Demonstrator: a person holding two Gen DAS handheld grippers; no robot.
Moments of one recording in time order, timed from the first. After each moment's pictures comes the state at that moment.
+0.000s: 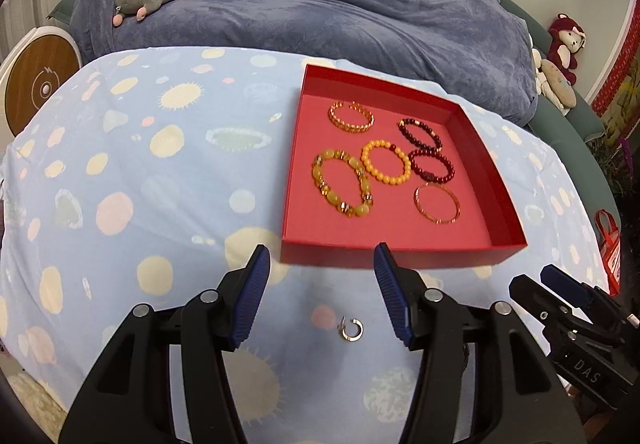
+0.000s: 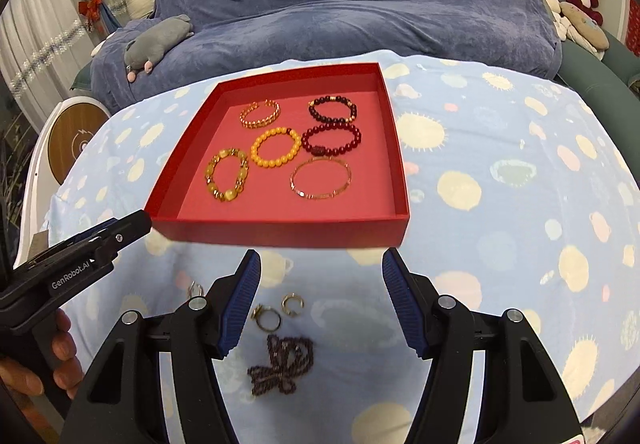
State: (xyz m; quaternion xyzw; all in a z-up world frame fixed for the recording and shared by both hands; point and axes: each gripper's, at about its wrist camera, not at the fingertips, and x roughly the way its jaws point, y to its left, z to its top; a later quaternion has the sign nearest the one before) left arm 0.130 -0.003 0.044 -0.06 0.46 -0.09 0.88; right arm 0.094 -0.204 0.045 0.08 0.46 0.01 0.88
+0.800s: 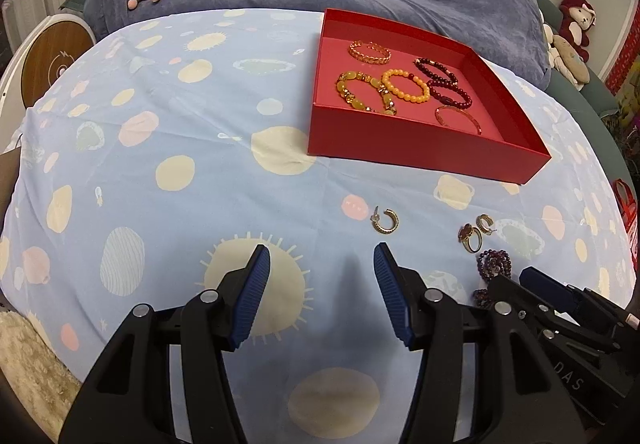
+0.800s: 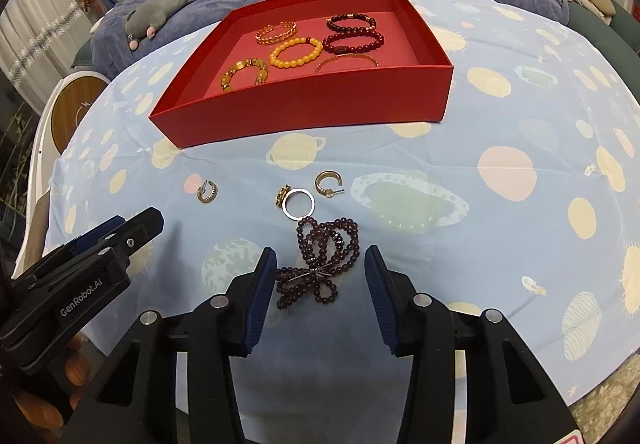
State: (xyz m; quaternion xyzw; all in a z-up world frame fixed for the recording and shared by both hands) left arm 0.072 0.002 0.006 -0.03 0.48 -0.06 0.87; right arm 0.052 -0.171 -0.012 0.10 0.51 0.02 0.85
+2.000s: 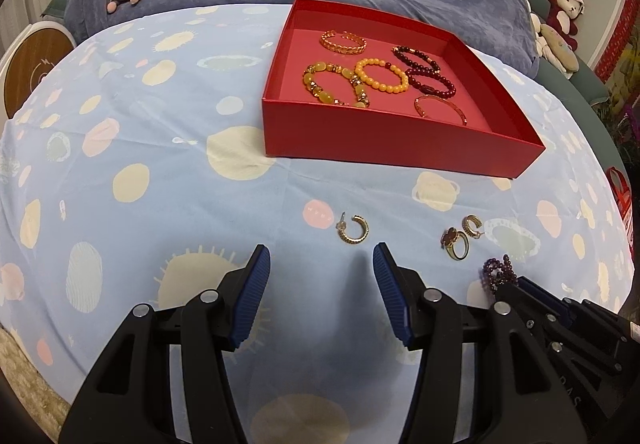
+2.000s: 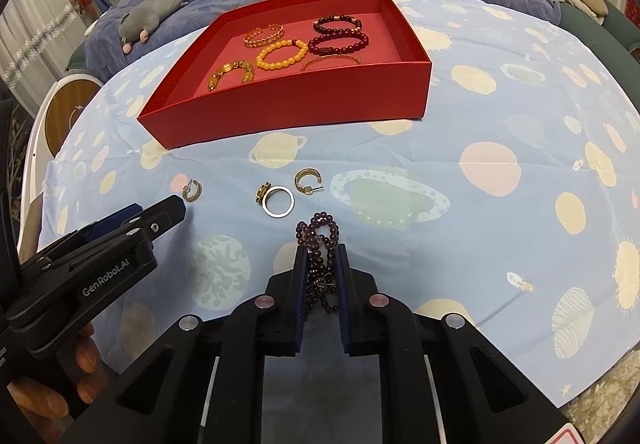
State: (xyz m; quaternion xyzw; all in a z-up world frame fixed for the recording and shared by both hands) left arm 0.088 -0.022 -0.007 -0.02 0.48 -0.09 0.87; right arm 0.048 -0.181 -0.013 0.10 0.51 0.00 0.86
